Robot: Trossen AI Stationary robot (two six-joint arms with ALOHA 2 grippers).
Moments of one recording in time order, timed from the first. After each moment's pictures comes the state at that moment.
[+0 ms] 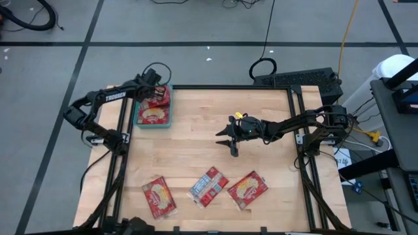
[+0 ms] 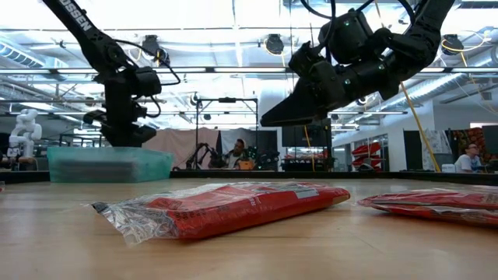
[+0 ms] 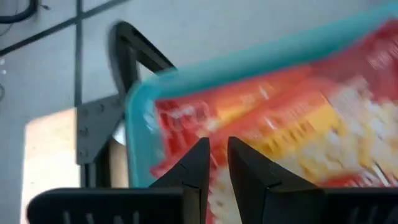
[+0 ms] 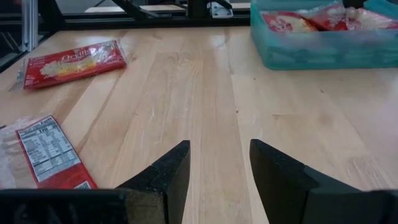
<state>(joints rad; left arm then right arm) 0.96 1.48 0.81 -0.44 -0.46 -0.24 -0.12 1.63 0.59 0.66 -0.16 -0.01</state>
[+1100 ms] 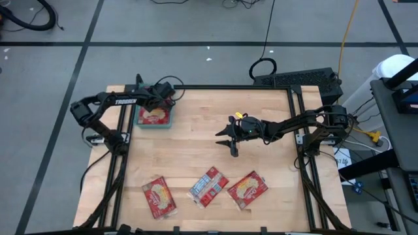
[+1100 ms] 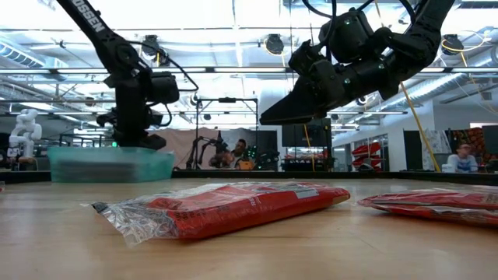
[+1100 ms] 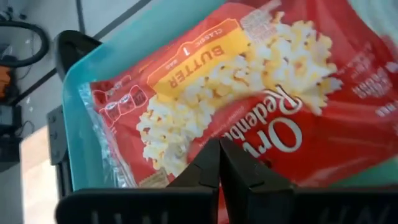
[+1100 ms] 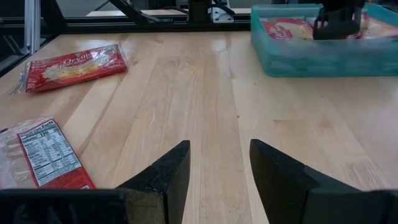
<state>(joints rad) 0.72 1.56 0.80 -0.47 -0.58 -0.30 -0.12 1.63 0.59 0.67 -0.16 -0.02</state>
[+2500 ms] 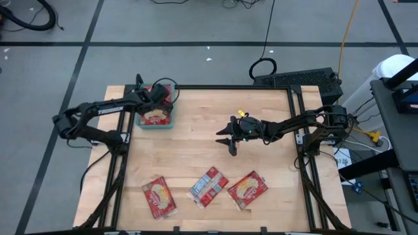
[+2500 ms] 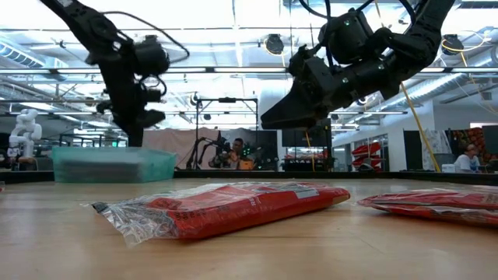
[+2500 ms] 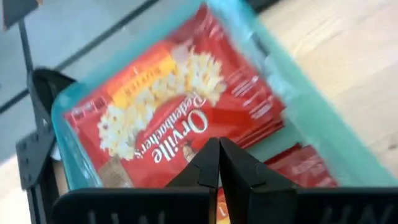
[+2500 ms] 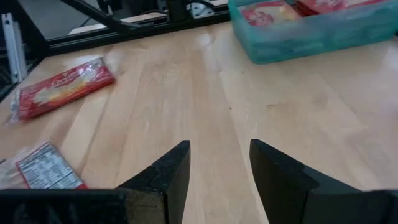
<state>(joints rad) 0.66 1.30 0.73 -0.46 -0.45 -0.21 -0.12 1.63 0.59 0.66 -0.11 0.14</state>
